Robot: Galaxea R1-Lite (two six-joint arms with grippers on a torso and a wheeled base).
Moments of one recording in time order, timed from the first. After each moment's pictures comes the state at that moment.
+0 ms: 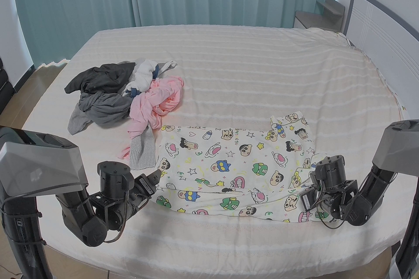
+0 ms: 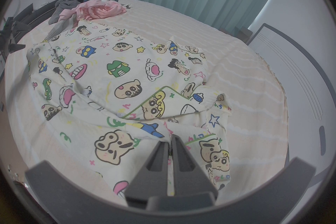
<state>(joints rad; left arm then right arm) -0.41 2.18 -0.43 -1.29 0.28 -0.79 0.40 2.13 -0.50 -0.91 -0.44 -0.13</state>
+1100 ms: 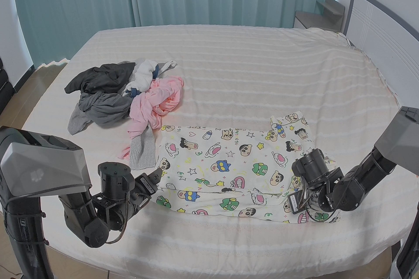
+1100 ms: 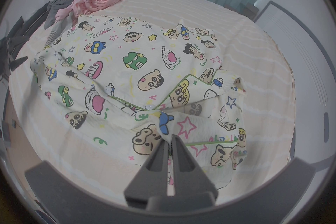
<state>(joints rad) -0.41 2.21 -0.43 -1.34 0.28 -0.78 0.51 2.07 -0.74 -0.35 -0.44 0.14</state>
